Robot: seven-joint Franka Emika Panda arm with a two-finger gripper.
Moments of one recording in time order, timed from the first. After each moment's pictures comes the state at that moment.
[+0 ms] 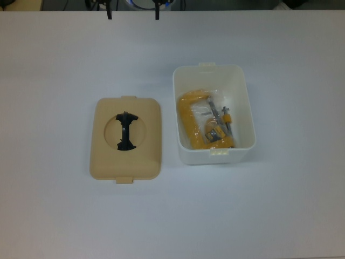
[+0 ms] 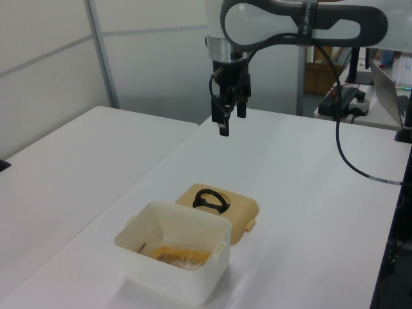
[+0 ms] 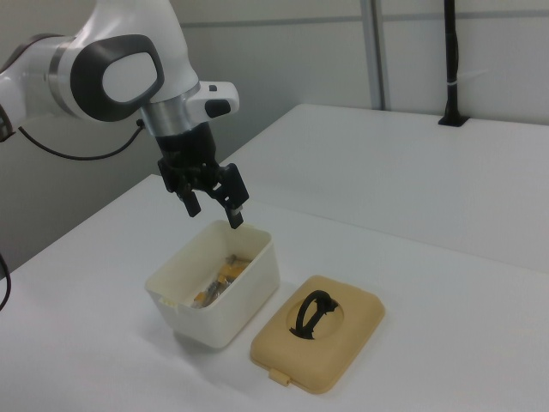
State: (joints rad) arm -0.02 0.03 0.09 -1.50 -0.04 1.56 -0.01
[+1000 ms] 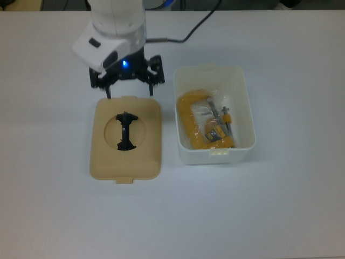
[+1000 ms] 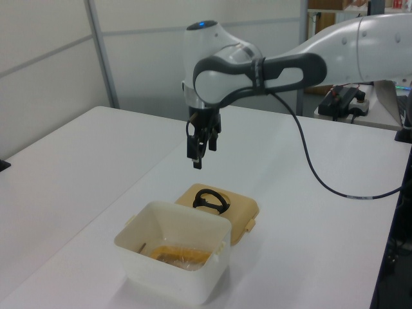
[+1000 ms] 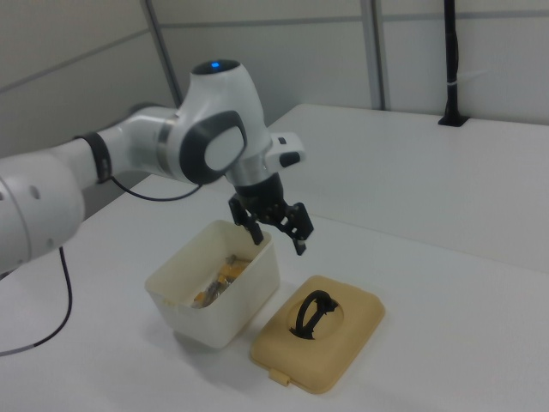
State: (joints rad) arm -0.04 0.29 0.09 -1.52 -0.05 1.91 -0.09
